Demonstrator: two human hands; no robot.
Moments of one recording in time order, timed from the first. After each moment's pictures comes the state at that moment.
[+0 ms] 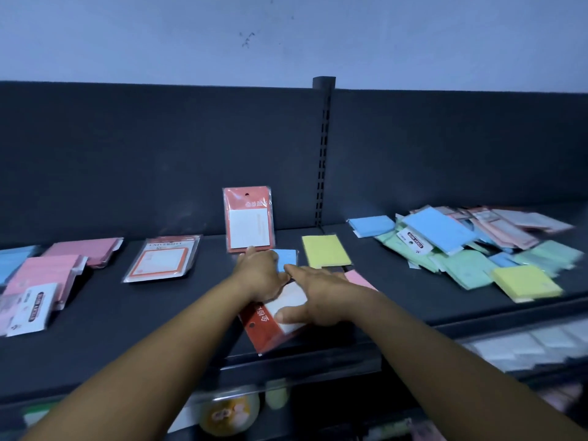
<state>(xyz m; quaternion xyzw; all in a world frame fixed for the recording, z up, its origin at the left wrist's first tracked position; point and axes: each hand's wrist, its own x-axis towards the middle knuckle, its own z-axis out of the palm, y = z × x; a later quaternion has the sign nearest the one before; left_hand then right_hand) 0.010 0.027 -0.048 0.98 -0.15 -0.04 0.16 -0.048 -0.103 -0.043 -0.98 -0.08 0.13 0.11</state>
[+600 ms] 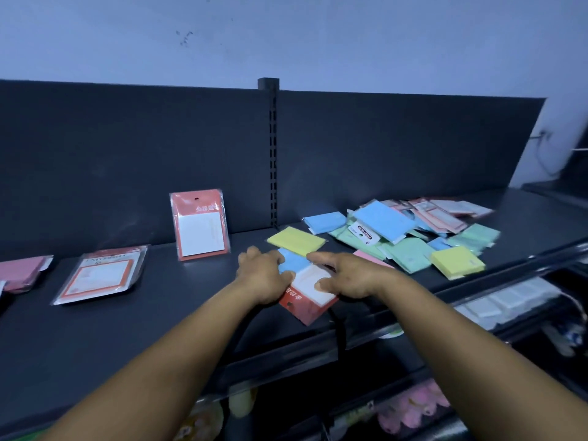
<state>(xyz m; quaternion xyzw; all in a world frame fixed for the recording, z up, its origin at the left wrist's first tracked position) 0.003 -0.036 -0.060 0.95 -0.20 -0.06 0.22 -0.063 -0.205 -0.044 -0.95 0.05 0.10 0.29</state>
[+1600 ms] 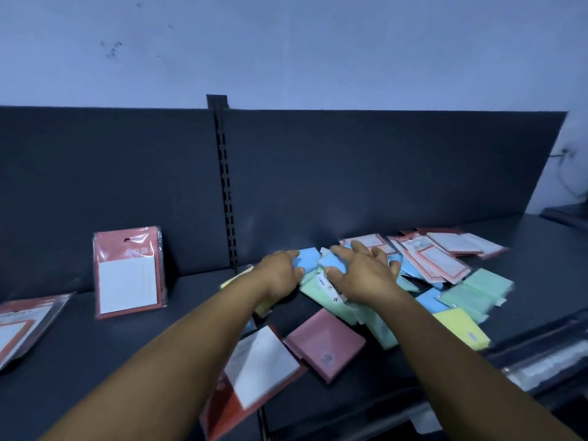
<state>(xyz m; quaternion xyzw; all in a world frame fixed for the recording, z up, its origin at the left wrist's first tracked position) 0.092 -0.180 -0.039 0.94 -0.26 -0.08 0.20 0.003 -0.325 -0.027 -0.97 0.19 -0.05 0.13</state>
